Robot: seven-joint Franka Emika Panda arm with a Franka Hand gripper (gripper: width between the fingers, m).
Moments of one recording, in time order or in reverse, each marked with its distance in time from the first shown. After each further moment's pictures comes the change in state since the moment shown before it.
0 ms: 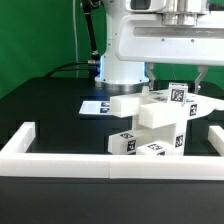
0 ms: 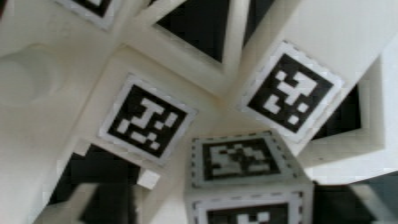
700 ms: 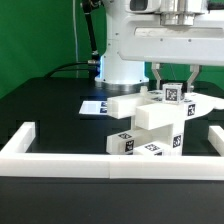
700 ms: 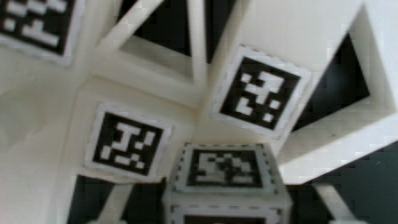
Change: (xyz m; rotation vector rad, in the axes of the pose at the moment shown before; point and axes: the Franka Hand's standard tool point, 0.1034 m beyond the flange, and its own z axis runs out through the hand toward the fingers) arm 0.000 -0.001 0.000 0.004 -0.001 0.289
